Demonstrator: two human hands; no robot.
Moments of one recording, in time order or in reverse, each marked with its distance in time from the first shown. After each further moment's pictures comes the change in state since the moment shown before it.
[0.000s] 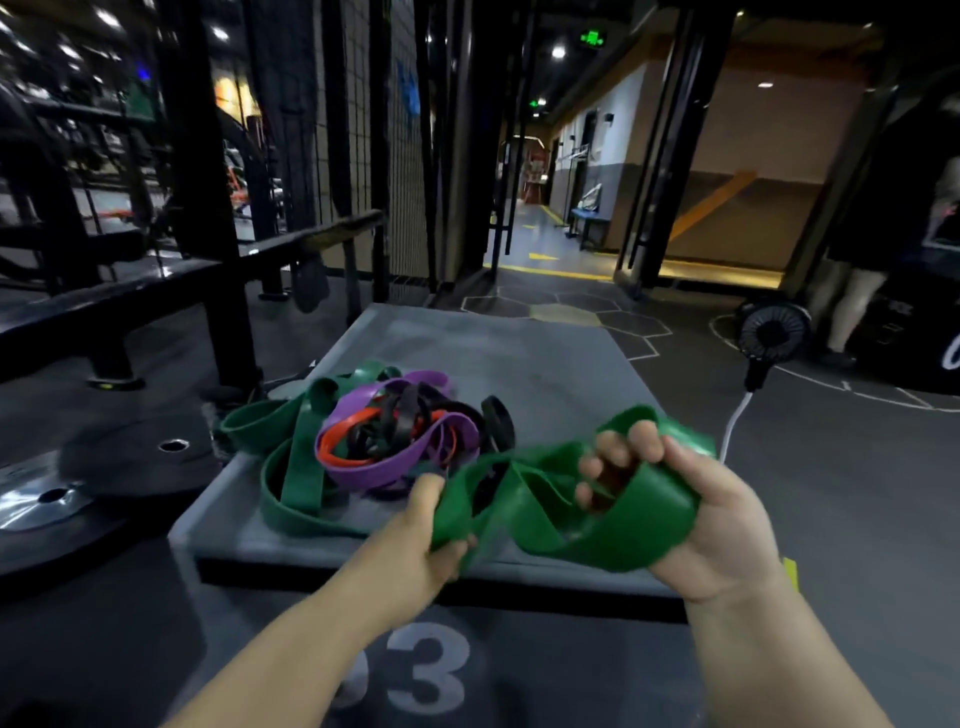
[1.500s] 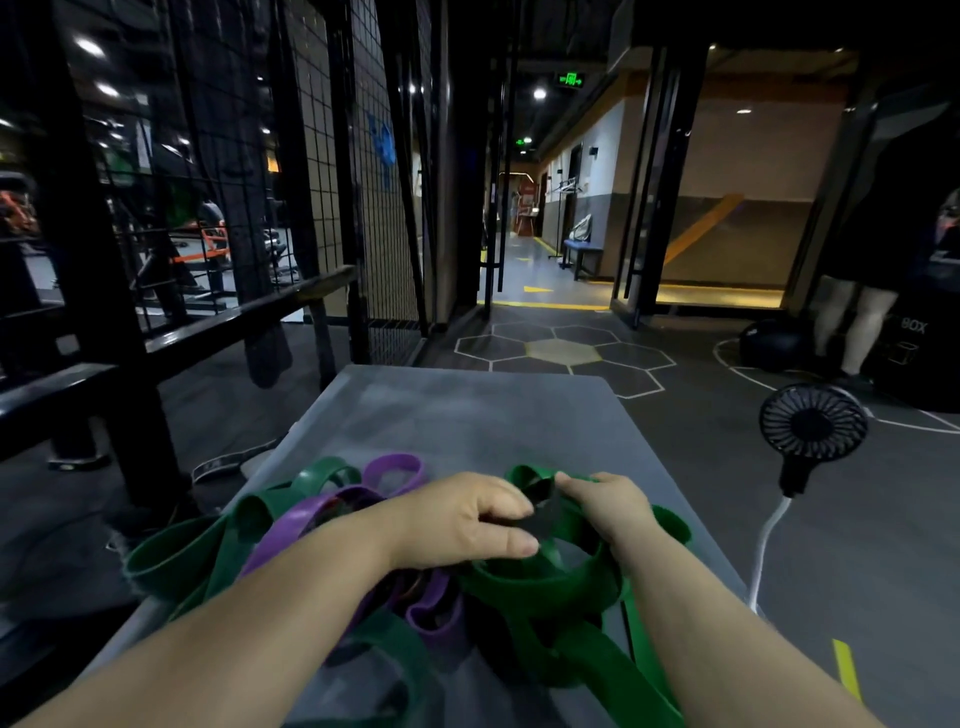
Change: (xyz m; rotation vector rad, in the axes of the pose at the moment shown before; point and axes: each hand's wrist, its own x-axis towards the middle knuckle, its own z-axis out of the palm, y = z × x) left_hand 0.190 0.068 -0.051 -0.002 -0.341 0.414; right_hand 0.183 -0.050 -0.125 -1.267 0.831 0.293
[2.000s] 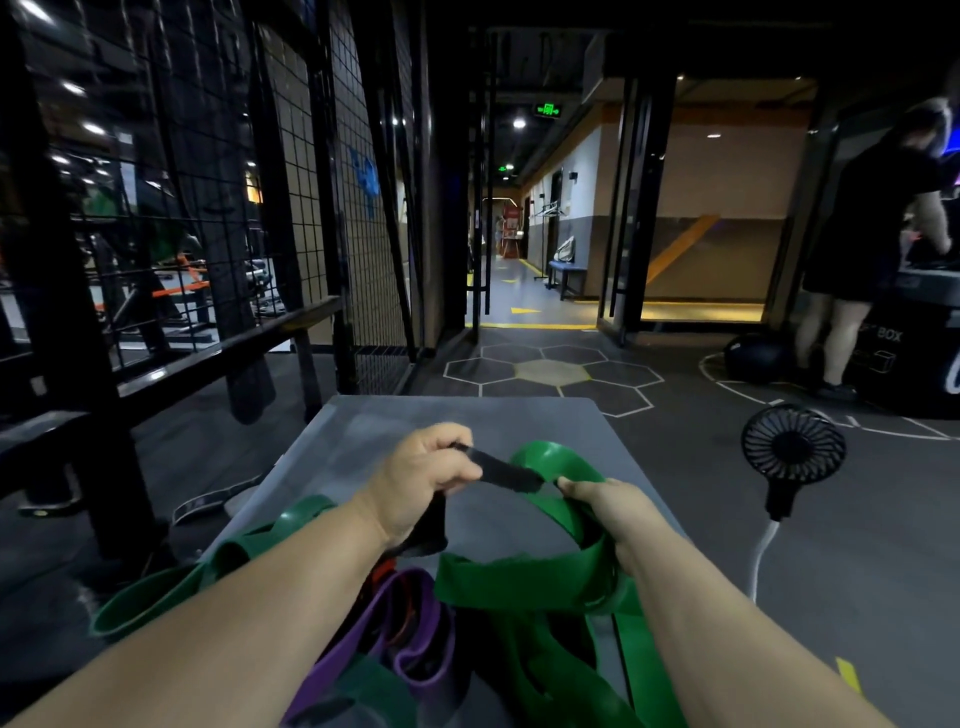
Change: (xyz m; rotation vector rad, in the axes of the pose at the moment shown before) left_hand 0.033 -0.011 -0.029 -0.553 0.437 0.104; right_hand 0.014 -0.013 -0.018 0.410 -0.031 0.027
